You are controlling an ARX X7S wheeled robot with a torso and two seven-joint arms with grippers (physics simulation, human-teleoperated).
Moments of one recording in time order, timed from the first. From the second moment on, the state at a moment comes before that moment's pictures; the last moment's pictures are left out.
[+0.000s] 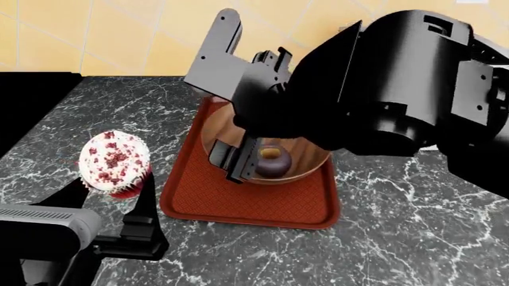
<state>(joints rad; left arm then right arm) -1.62 -1.22 2.34 0.87 -0.89 0.49 -1.31 1.87 0.31 -1.39 -0.01 1.30 1.10 0.13</state>
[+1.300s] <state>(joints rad) -1.66 -1.20 2.29 0.94 -0.91 0.41 -1.33 1.28 0.81 -0.25 -1.03 2.21 1.10 1.54</state>
